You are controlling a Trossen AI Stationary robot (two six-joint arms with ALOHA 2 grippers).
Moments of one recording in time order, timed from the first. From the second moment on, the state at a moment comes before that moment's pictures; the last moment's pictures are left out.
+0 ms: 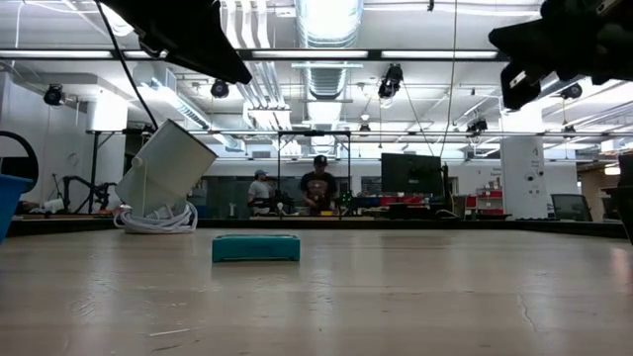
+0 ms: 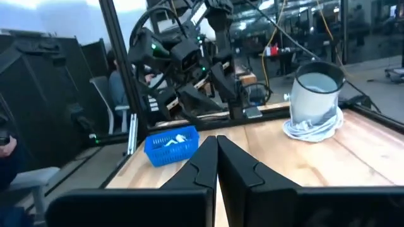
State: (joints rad) left arm -0.50 1.51 0.98 -0.45 -1.01 -0.55; right arm 0.16 0.50 0.09 0.51 0.05 0.23
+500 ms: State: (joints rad) left arm -0.50 1.51 0.98 -0.45 -1.01 -0.55; right arm 0.16 0.19 0.02 0.32 0.05 0.23
